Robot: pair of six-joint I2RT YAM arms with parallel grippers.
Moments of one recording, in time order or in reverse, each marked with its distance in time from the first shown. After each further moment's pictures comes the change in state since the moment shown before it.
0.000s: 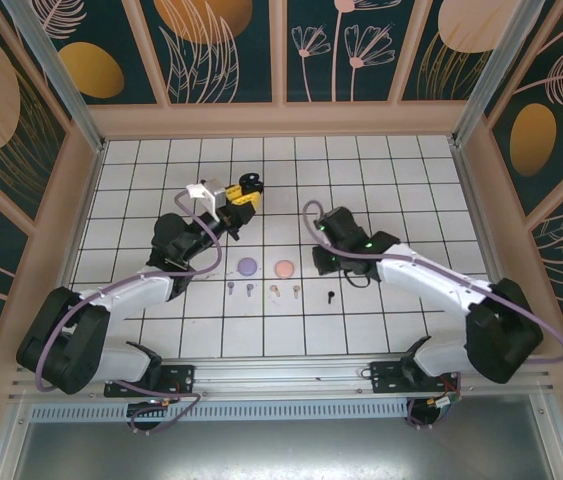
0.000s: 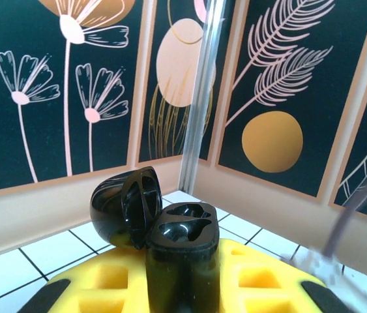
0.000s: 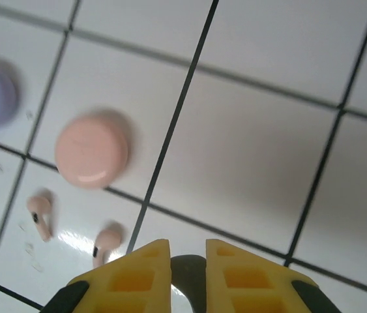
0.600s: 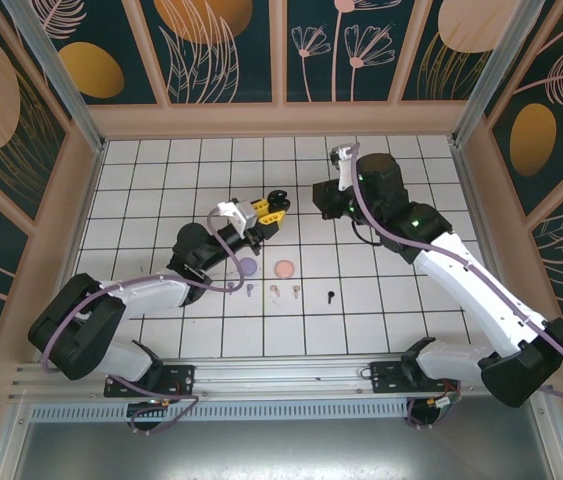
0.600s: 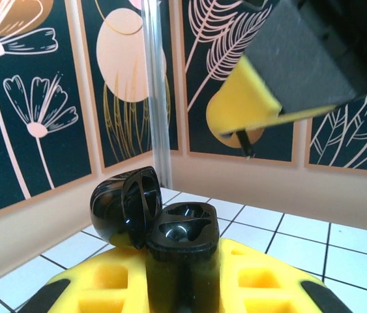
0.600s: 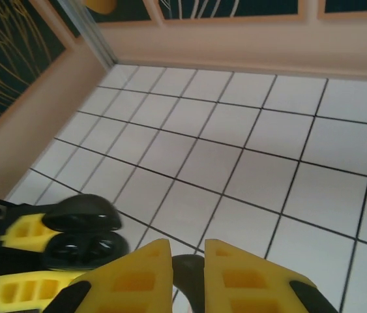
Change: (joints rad) left arm -0.162 0.100 -0.001 0.091 -0.051 0.246; right arm -0.066 -0.136 0.358 0.037 -0.122 -0.052
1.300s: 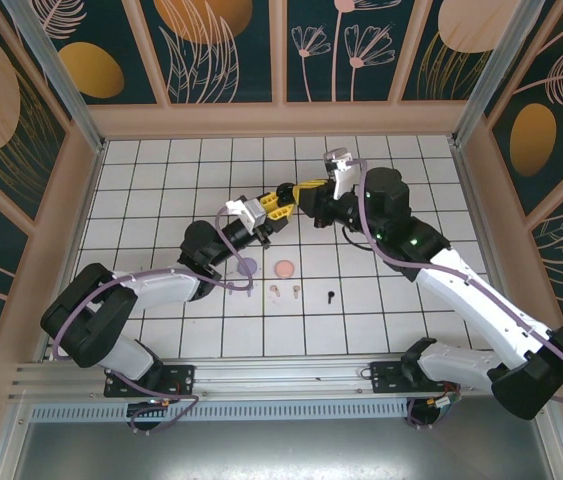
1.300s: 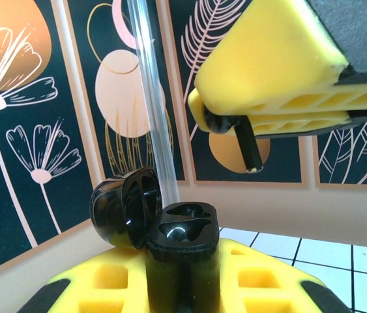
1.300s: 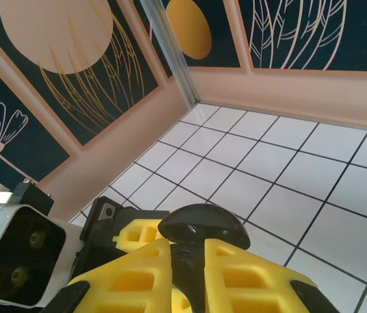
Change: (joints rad) left arm -0.033 0.072 0.075 0.088 -0.006 0.043; right arm 0.046 -0.074 -0.169 0.324 -0.154 0.005
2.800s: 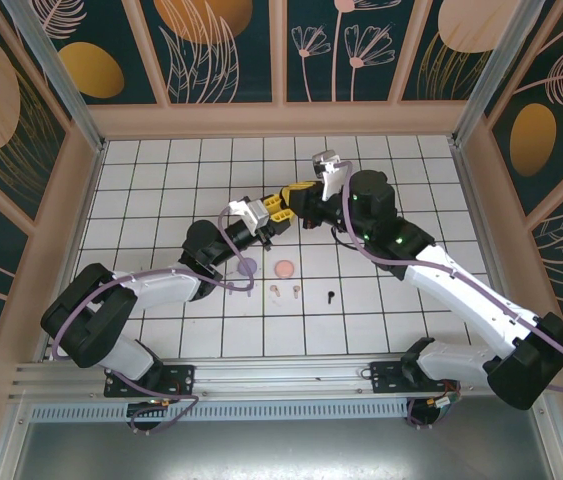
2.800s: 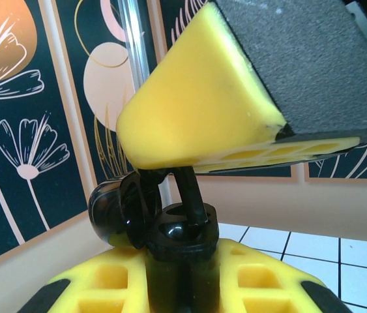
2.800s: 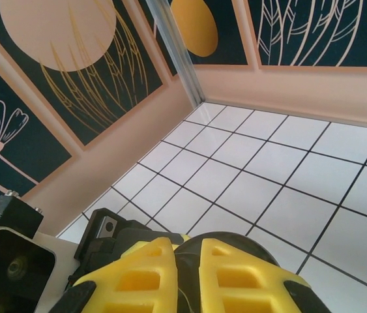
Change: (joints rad) left arm -0.013 -0.002 0.005 -0.034 0.016 0.000; right arm 0.033 0.058 -0.023 0.084 0.029 0.014
